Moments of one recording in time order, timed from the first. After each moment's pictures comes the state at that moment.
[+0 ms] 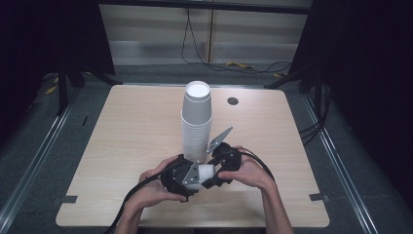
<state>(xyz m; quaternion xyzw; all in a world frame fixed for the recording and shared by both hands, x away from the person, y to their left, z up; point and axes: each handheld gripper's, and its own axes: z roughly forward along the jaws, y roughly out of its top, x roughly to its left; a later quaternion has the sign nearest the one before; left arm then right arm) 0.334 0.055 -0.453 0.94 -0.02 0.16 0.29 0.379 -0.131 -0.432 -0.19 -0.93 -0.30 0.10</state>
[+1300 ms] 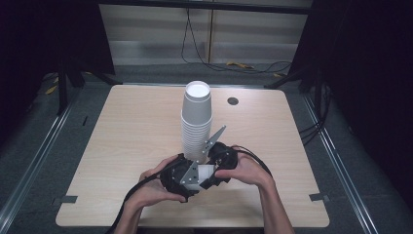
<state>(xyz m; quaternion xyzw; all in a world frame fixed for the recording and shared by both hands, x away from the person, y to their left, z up) 0.336 0.058 -0.454 0.94 -0.03 0.15 0.31 0.383 -0.122 -0.431 -0.16 -0.94 -0.28 0.12</state>
